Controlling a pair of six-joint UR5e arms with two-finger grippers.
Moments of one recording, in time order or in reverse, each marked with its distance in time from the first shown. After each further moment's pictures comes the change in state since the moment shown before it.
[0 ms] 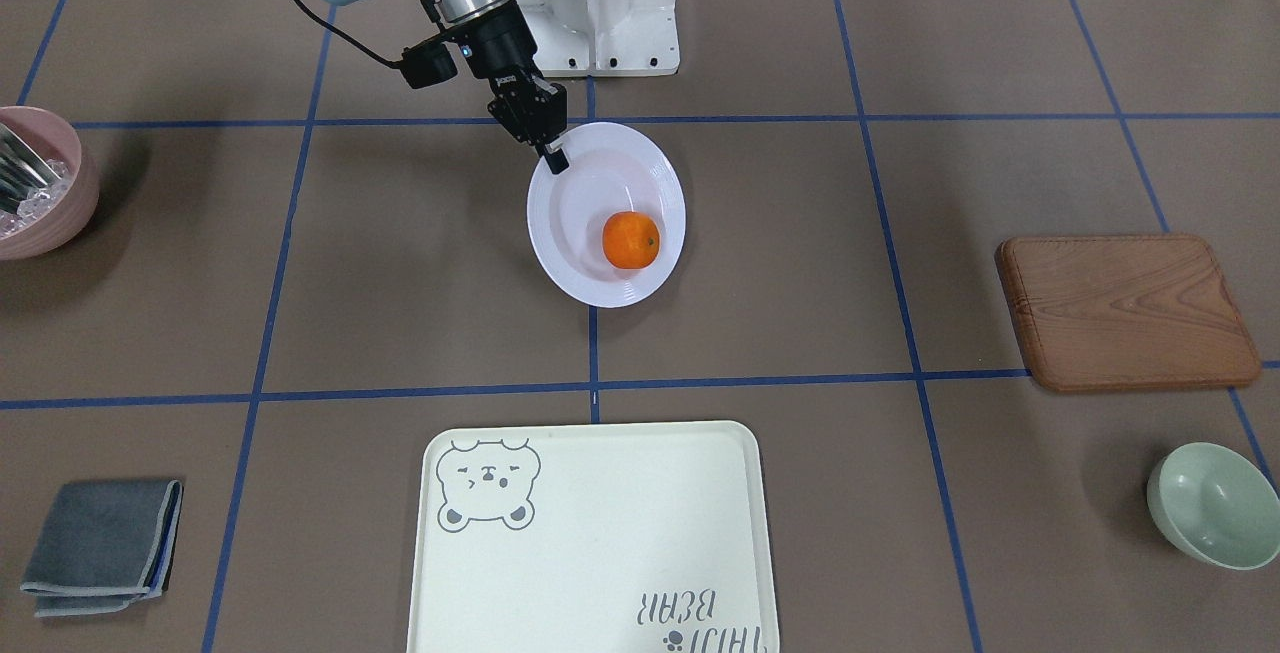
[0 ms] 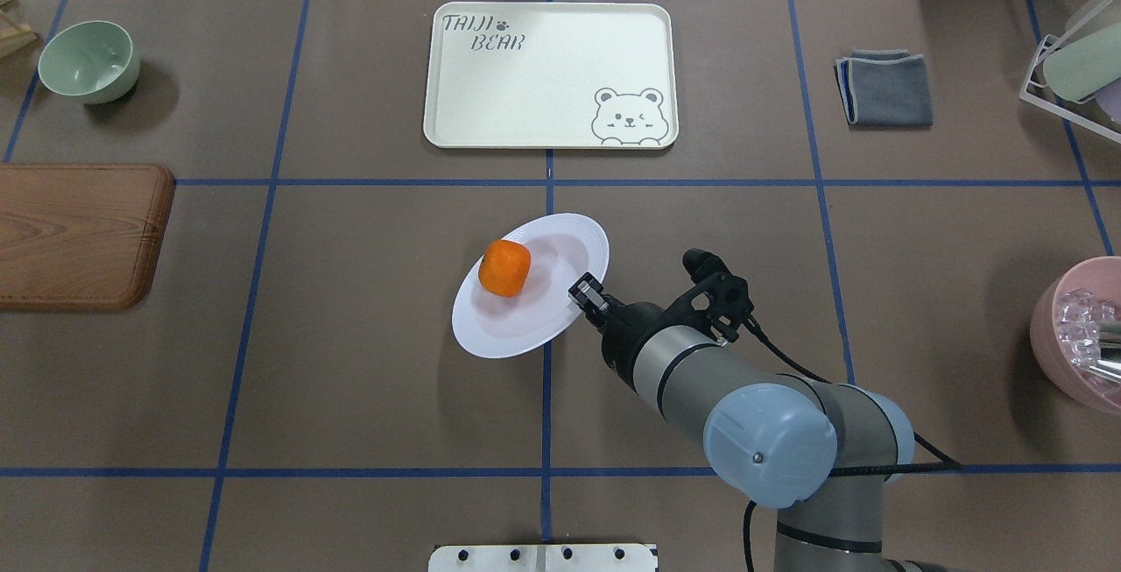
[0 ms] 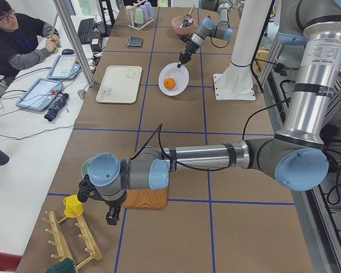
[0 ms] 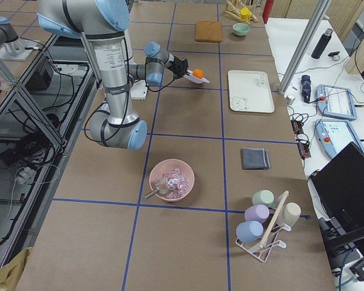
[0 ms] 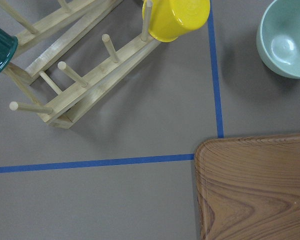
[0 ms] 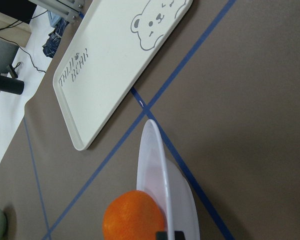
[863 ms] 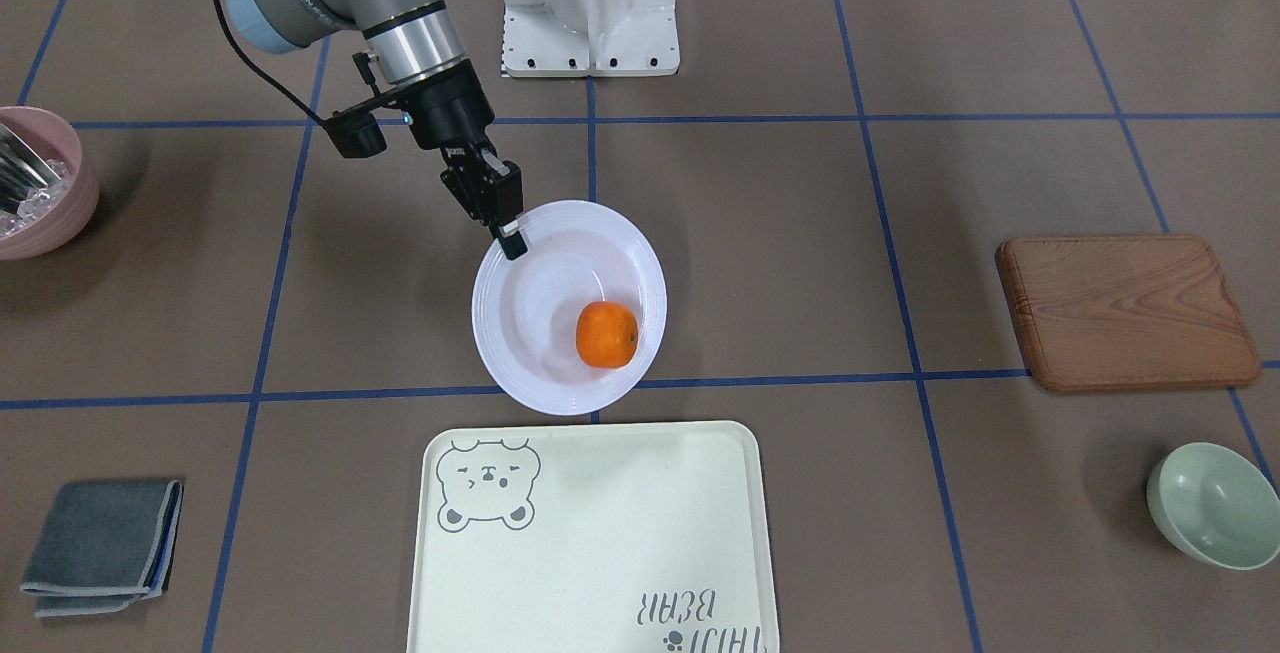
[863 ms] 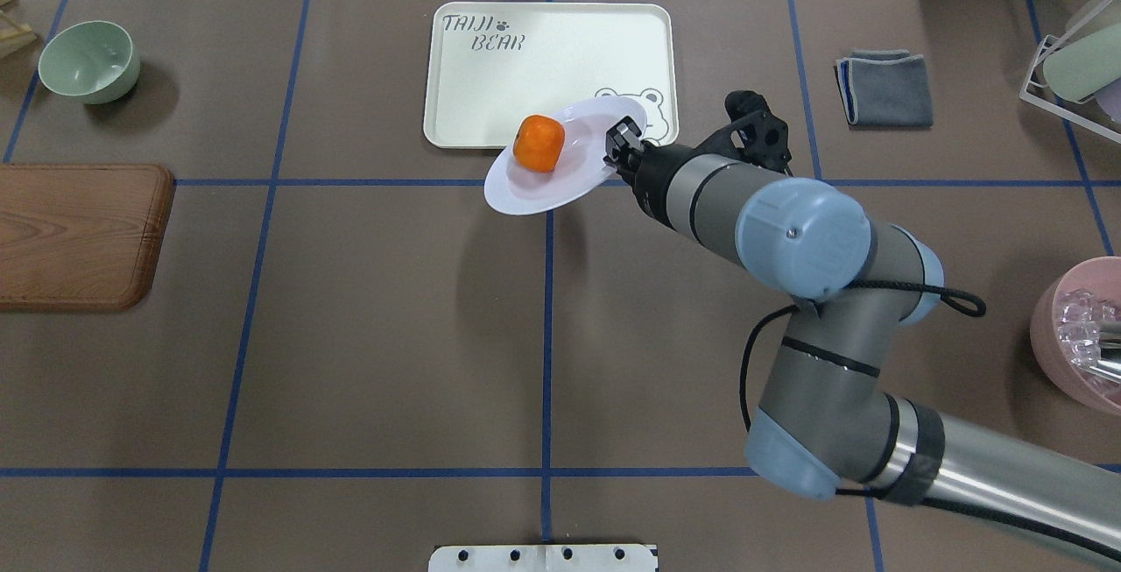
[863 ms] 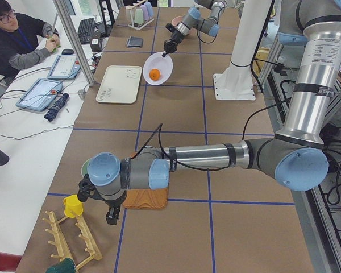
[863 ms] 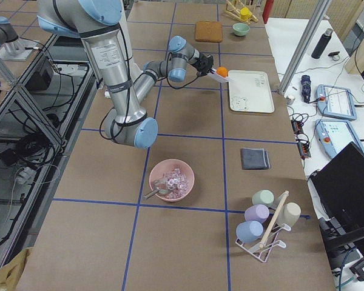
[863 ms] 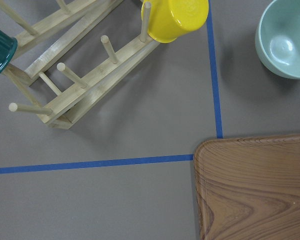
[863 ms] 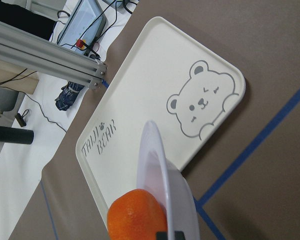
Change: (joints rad) left arm 0.000 0.001 -0.006 0.000 0.000 -0.001; right arm 0.307 0.124 -0.138 -0.022 0.237 -0.008
